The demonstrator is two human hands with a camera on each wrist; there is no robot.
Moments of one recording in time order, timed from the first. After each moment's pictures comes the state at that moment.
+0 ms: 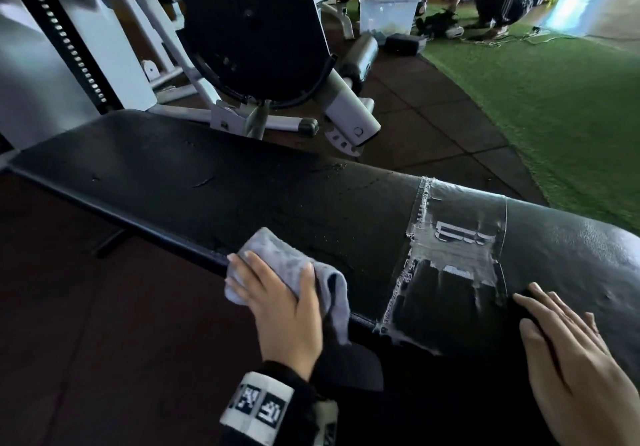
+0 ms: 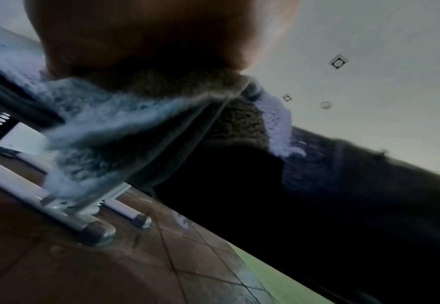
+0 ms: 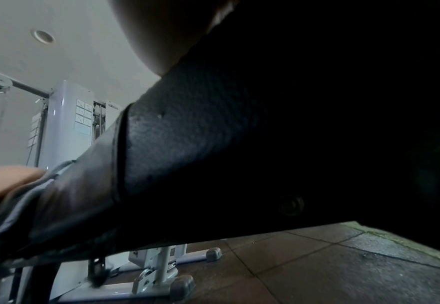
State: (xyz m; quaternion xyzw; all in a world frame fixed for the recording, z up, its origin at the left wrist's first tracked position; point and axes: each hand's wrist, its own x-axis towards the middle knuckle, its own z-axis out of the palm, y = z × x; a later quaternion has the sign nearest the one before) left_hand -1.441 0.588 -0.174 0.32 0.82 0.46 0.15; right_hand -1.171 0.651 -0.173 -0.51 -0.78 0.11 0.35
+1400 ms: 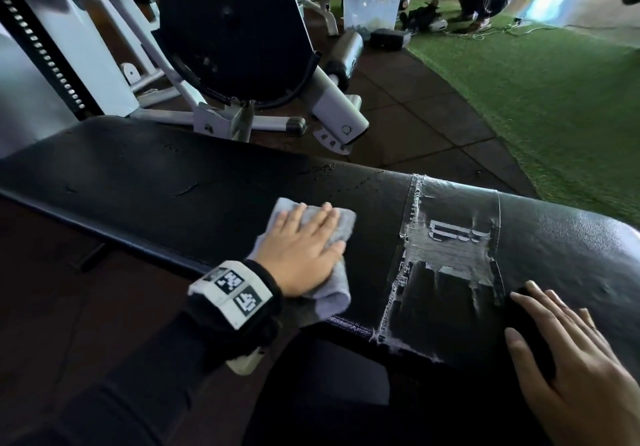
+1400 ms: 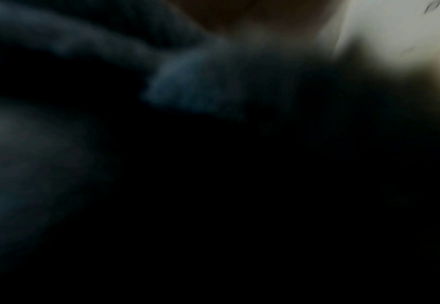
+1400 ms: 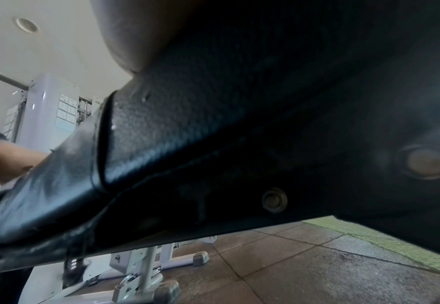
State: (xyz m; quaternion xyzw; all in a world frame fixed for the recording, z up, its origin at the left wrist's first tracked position) left_hand -1.494 0.669 -0.126 0.68 0.72 -0.07 0.11; right_hand -1.174 0.651 -0.179 -0.52 -0.79 0.04 0.33
